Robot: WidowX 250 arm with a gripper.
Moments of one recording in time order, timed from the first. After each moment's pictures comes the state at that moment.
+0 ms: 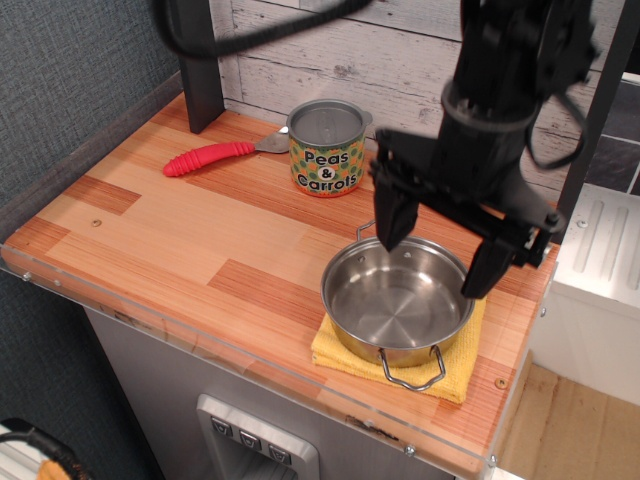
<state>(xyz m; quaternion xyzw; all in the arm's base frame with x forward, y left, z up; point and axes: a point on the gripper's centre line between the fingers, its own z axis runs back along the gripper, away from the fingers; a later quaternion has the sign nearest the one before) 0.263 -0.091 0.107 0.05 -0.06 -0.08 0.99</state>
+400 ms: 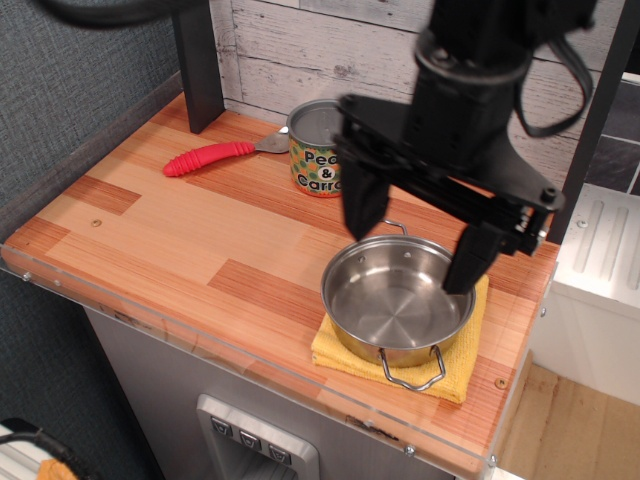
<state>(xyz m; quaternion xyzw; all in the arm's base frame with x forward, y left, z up) 0.223 -0.087 0.145 0.05 -0.05 -0.06 1.00</state>
